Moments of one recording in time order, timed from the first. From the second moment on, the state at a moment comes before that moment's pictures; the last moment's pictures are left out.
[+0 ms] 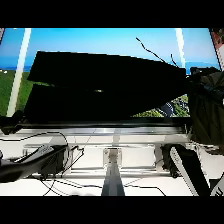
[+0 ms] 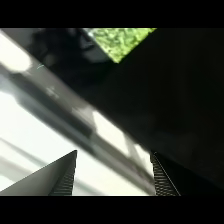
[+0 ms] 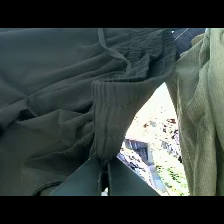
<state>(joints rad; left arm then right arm) 0.98 -1.20 0.68 1.31 -1.06 -1.23 -0.23 -0.67 0.79 -1.47 1.01 1.60</state>
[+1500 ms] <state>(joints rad) 0.74 -1.26 1.10 1.10 -0.73 -1.32 -0.23 -0.53 0.75 -1.55 1.06 1.81</state>
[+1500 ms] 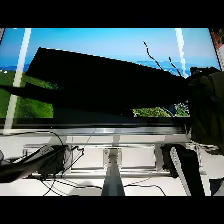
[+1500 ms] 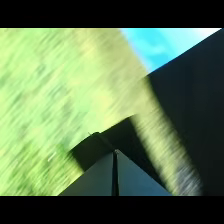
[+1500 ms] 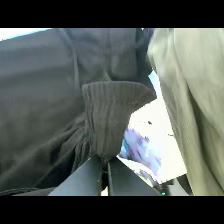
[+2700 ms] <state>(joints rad) 0.32 -1.93 1.79 1.10 -0.35 -1.62 -0.22 -1.32 0.91 -1.52 0.23 2.21</state>
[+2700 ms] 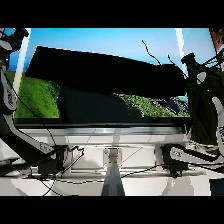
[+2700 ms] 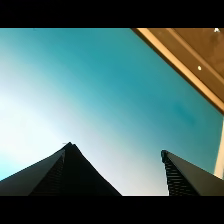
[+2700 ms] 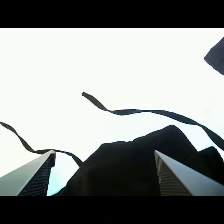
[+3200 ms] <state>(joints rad) 0.49 -1.82 1.77 1.33 -1.02 -1.53 -0.20 -1.29 0.93 -1.52 0.43 1.90</state>
